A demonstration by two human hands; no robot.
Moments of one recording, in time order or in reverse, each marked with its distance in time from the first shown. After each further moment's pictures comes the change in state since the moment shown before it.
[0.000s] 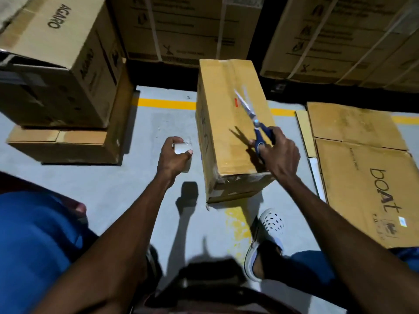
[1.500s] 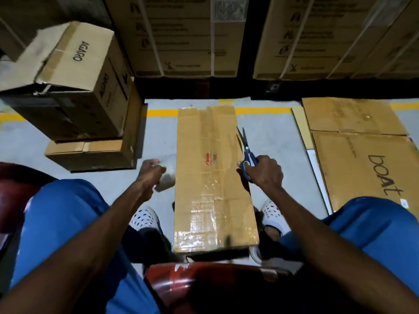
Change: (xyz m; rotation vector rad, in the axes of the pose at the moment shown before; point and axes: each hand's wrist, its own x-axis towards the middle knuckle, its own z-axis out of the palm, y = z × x) left_hand -0.071 0.011 -0.072 0.105 0.011 -0.311; right_hand -0.073 -0.012 -0.024 0.005 -0.366 0.385
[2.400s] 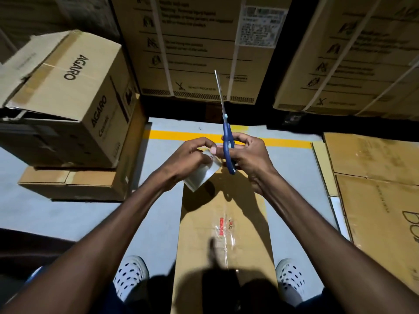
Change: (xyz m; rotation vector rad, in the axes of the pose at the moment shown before) left_hand 0.078 0.169 0.036 0.193 -0.380 0.510; right_hand 0.107 -0.187 -0.021 0.840 -0.346 -0.155
